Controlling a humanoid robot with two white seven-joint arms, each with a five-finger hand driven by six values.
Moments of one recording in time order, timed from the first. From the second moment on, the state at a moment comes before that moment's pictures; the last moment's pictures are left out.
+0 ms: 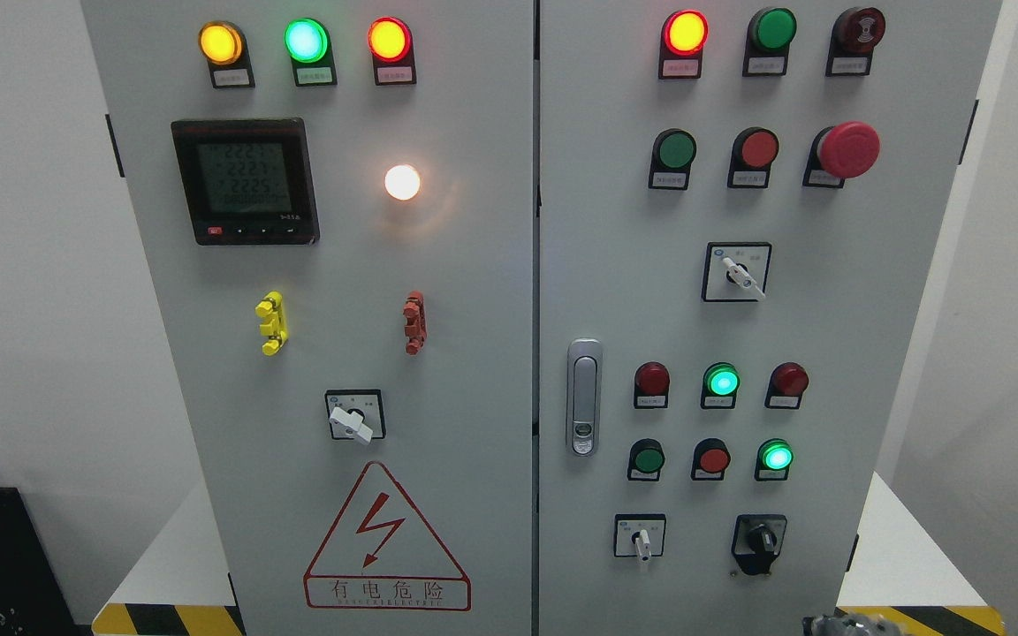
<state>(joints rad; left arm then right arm) 0.00 -0.10 0.00 0.00 0.00 -0.06 -0.01 0.03 0.05 -0.06 -1.97 1.42 0.11 0.19</state>
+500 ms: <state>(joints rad) 0.00 -0.10 0.00 0.00 0.00 -0.06 -0.01 -0.08 0.05 -0.05 -1.85 1.42 0.12 0.14</state>
